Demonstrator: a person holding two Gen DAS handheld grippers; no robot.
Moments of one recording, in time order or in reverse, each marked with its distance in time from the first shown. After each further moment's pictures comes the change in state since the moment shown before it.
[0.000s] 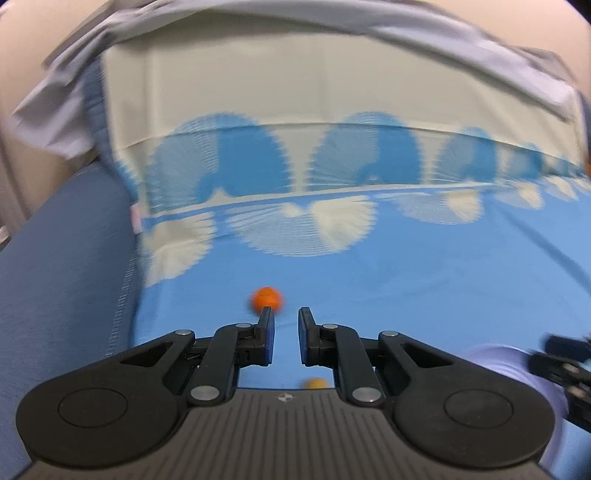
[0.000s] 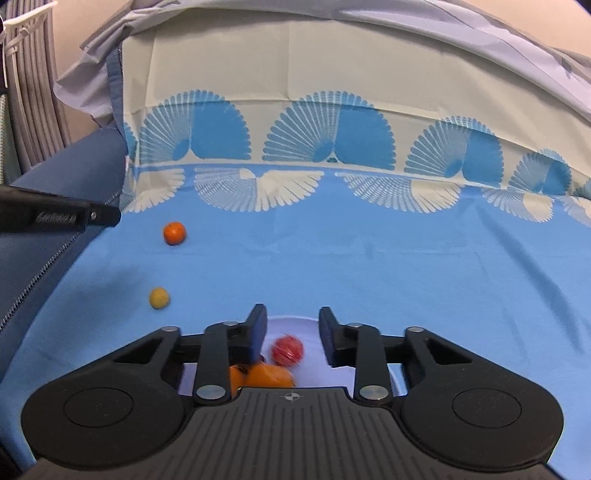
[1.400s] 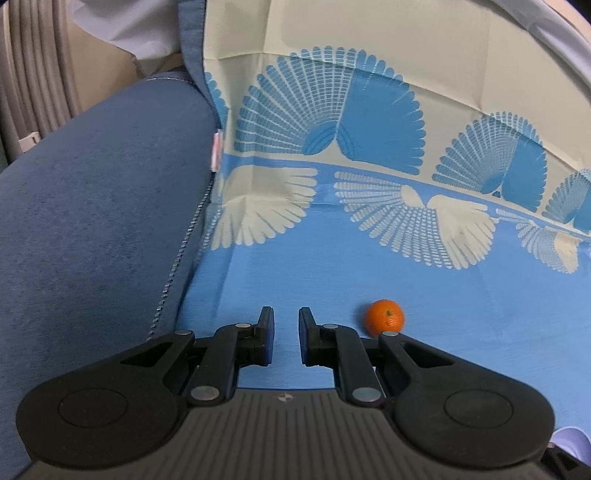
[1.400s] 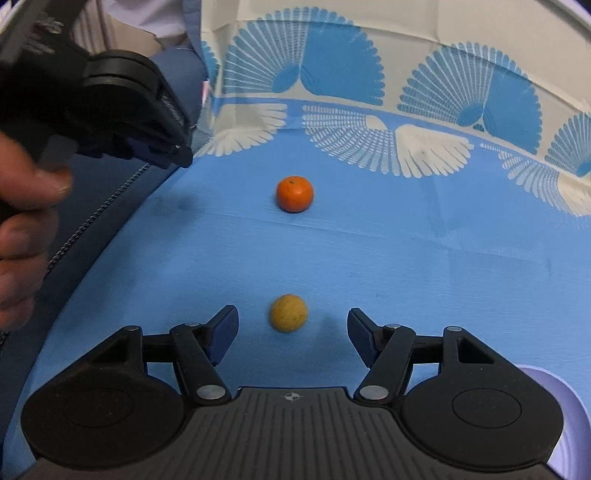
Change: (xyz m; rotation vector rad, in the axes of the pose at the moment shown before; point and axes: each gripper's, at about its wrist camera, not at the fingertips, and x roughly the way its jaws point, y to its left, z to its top) left arm 0.102 0.089 0.016 -0.251 0.140 0.107; right arm 0.136 0.128 0.017 -0.104 0.174 0.155
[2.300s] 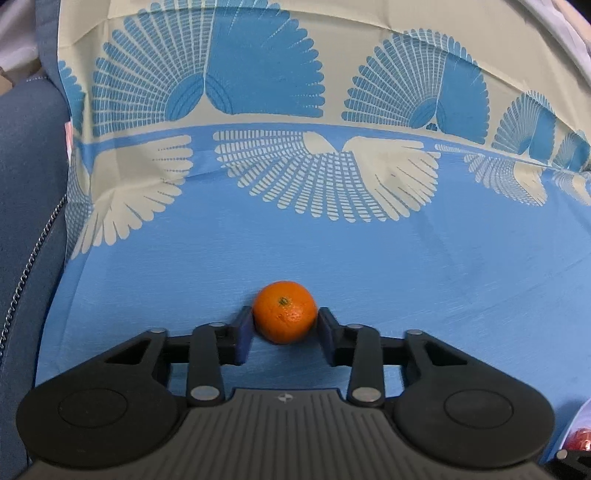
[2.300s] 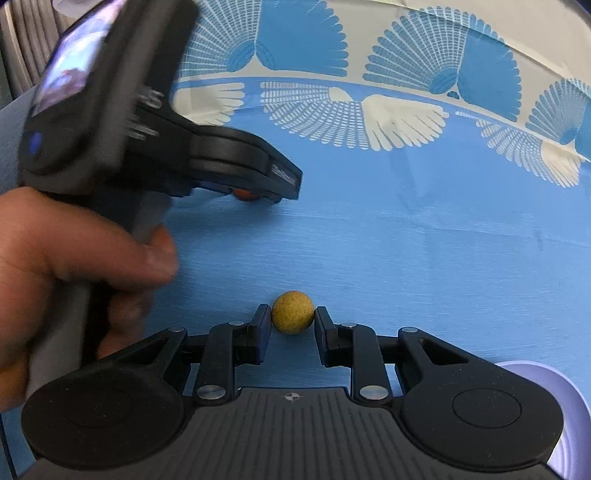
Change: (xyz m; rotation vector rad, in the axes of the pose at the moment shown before) left arm 0.080 -0.072 -0.022 0.200 0.016 -0.162; right arm 0.016 -0.019 0.004 0.070 0.073 -0.069
